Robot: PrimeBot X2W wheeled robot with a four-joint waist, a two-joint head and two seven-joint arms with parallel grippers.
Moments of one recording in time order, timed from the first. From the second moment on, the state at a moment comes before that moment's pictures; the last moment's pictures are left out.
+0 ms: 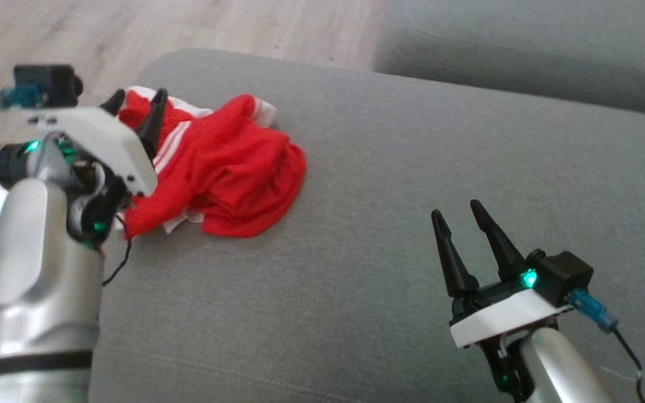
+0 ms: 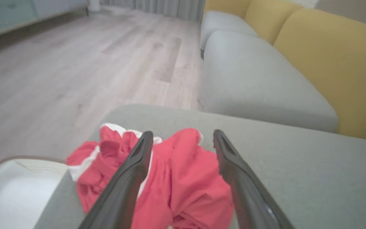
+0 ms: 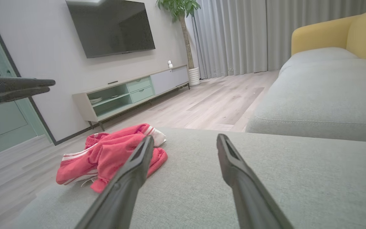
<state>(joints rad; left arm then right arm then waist) -0.58 0.17 -0.09 0.40 -0.34 -0.12 0.34 -0.14 -0.10 0.32 0.28 0.33 0.13 -0.25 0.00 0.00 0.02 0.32</state>
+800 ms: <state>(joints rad) -0.79 0.28 -0.48 0.98 -0.71 -0.13 0.60 -0.26 -0.11 0.37 0.28 0.34 0.13 -0.25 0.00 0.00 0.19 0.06</state>
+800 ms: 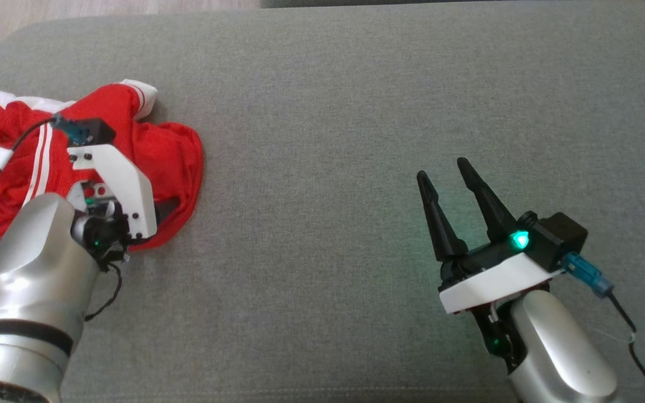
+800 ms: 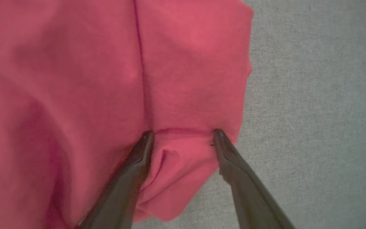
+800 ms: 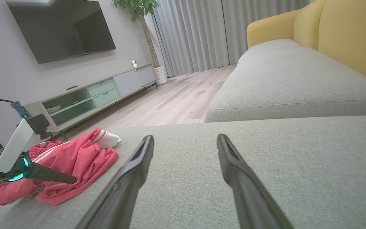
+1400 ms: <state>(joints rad) -0.87 0.35 -0.71 0.92 -0.79 -0.13 0.45 -0.28 -0.11 0.34 0.31 0.35 0.13 -0.25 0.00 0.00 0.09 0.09</state>
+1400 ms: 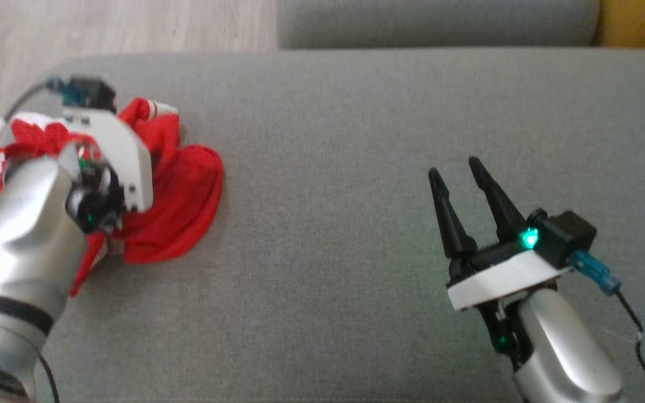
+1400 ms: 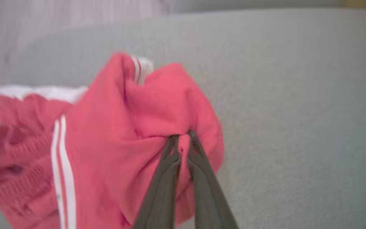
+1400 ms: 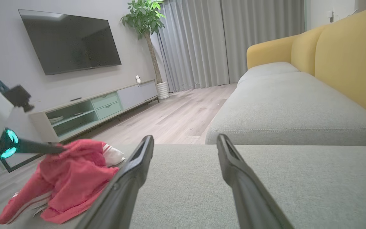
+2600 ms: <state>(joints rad) -0.71 0.22 -0.80 0.60 -0.90 -0.09 0.00 -0.21 -0.11 0.32 0.20 0.34 0.13 -0.25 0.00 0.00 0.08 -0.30</state>
